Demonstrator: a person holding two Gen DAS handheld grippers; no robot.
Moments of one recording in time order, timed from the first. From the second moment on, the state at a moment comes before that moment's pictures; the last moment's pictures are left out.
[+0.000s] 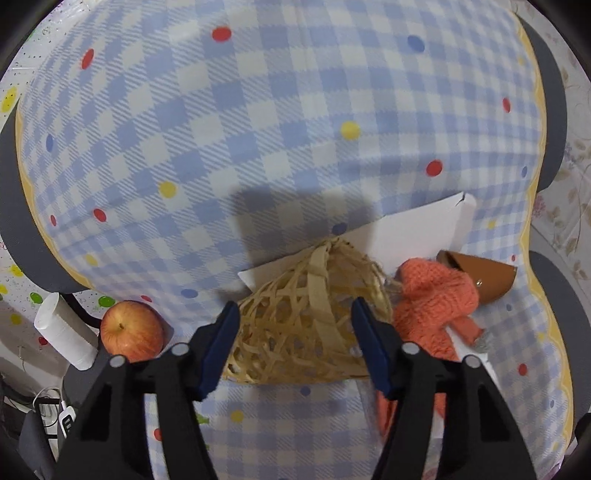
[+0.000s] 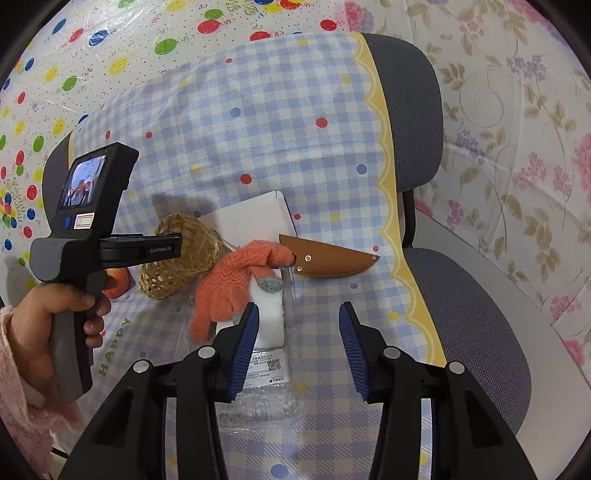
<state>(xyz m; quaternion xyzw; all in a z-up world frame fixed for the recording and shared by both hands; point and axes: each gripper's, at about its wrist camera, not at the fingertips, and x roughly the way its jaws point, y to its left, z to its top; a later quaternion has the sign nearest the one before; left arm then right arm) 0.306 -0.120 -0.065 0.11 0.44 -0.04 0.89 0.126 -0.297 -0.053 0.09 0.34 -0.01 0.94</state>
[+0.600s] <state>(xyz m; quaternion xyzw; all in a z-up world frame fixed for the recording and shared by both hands) 0.207 0.010 -0.085 0.04 0.42 -0.07 0.90 0.152 -0.245 -0.062 0.07 0.35 0.06 0.93</state>
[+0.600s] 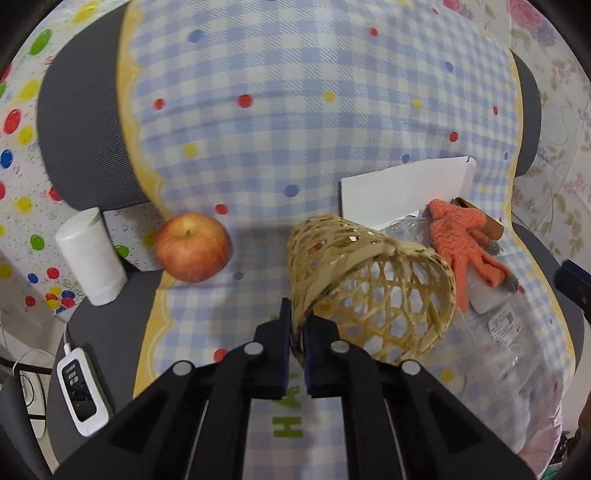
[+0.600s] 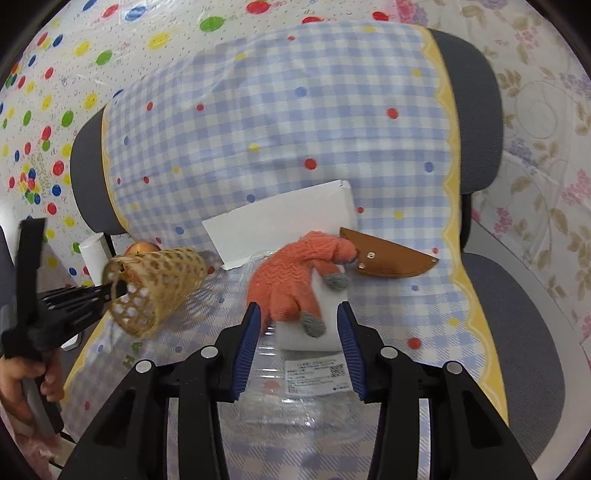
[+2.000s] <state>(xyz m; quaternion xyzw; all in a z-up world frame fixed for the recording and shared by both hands) 0.131 0.048 -0.001 -0.04 0.31 -0.06 0.95 0.107 -0.221 0.051 0.06 0.22 0.09 0.97</state>
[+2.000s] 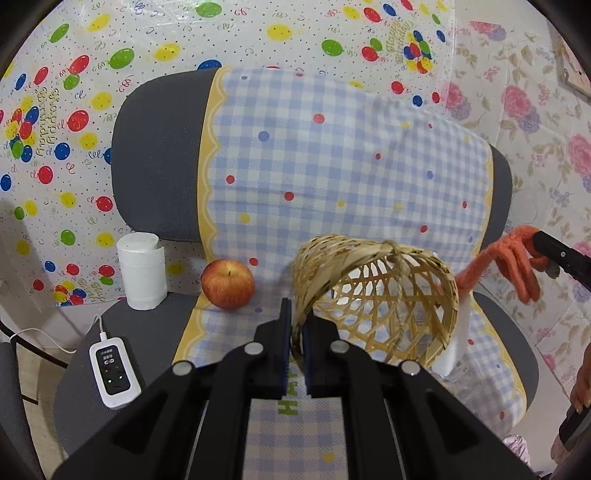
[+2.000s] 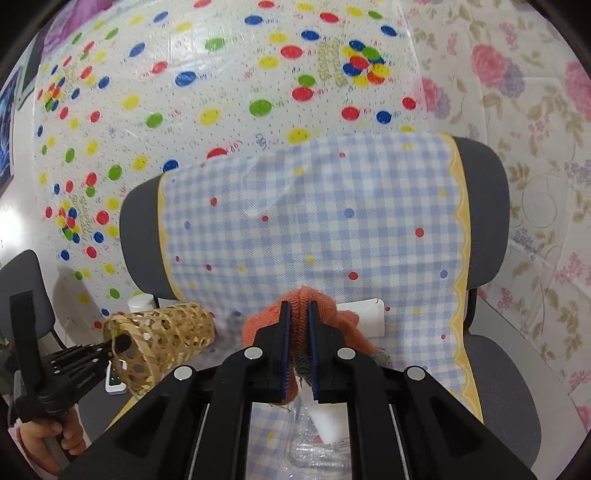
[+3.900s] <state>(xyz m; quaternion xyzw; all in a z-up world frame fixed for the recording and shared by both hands) 0.058 -0.076 0.086 -0.01 0.24 -0.25 0.94 -0.038 -0.336 0.113 0.06 0.19 -0.08 0.98</state>
